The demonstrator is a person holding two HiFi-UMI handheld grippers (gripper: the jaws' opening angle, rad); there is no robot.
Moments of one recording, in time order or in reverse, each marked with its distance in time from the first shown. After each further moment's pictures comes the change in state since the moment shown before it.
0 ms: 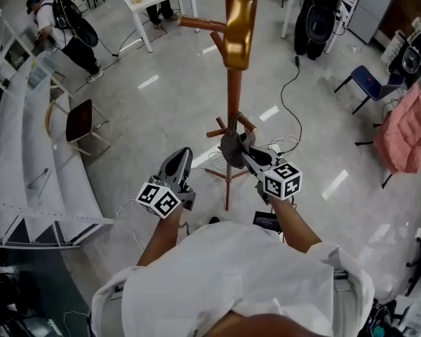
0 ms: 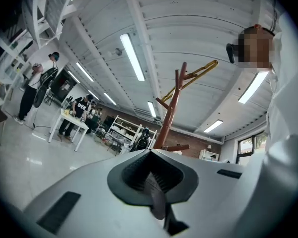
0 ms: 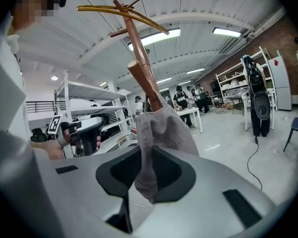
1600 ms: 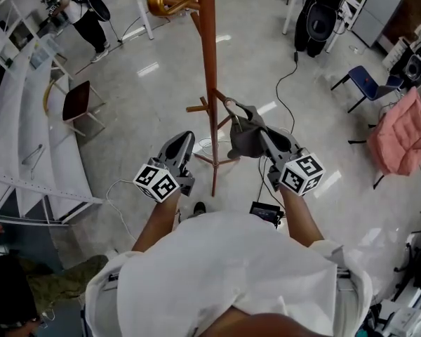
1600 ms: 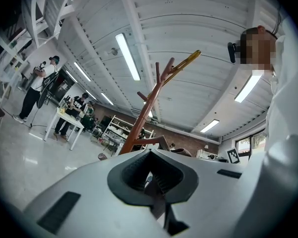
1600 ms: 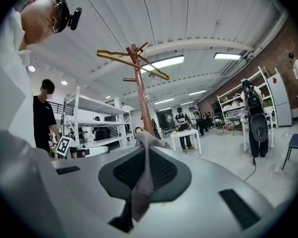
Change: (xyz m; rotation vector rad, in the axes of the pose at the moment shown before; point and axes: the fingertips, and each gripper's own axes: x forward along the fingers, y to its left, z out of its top) left arm 0.000 -0.090 -0.031 0.003 -0.019 -0.022; right arm -0.139 -0.006 0.068 -0.096 -0.222 0.016
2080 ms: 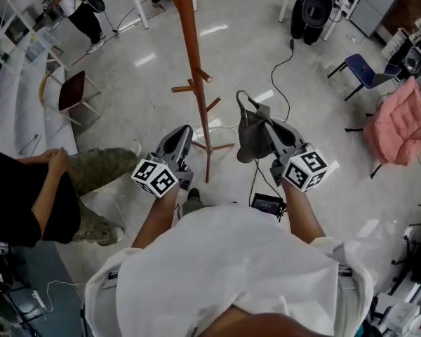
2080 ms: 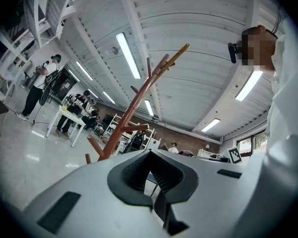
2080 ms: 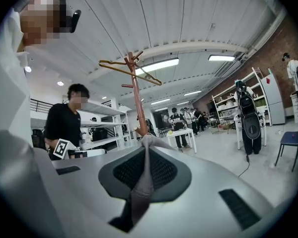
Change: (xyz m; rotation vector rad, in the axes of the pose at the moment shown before) left arm -0.001 -0.035 -0.036 -0.020 0.013 0.024; right arm -0.058 -0.022 -0.008 0.025 -0.002 -0.046
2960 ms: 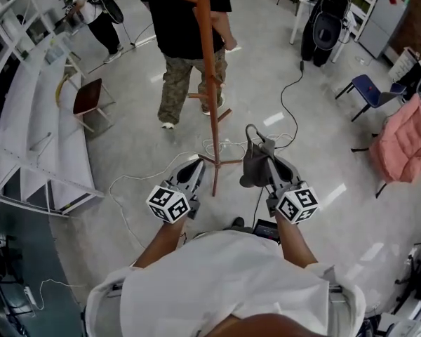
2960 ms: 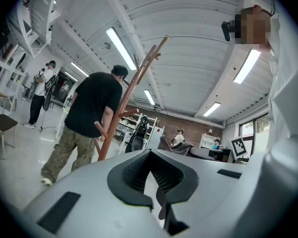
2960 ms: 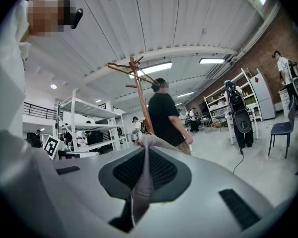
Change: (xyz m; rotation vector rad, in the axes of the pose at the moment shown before) left arm -0.072 -0.075 -0.060 0.090 0.136 0.068; right arm -0.087 0.041 -0.056 0.057 -0.044 -0.070
